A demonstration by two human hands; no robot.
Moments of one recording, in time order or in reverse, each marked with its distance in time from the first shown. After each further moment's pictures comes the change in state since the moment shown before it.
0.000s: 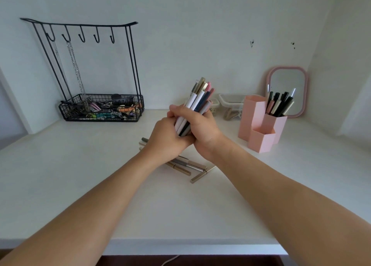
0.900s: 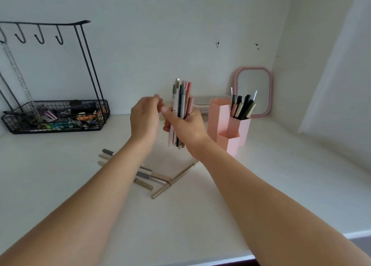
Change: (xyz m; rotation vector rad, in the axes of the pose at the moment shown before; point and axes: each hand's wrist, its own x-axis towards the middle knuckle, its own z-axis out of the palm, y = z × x) left_hand 0.067 0.036 0.043 -0.482 0.363 -0.307; right_hand 0.018 -0.012 -0.065 -0.333 0.185 -0.126
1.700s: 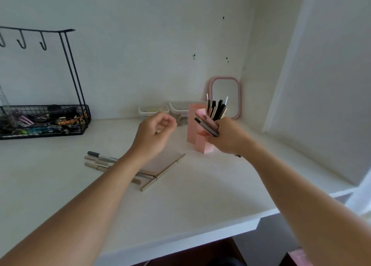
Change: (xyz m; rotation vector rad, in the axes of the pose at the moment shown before) left_hand -0.035 -0.020 0.003 0.124 -0.465 0.303; right_hand -0.047 -0.034 -0.128 -1.155 0.029 0.017
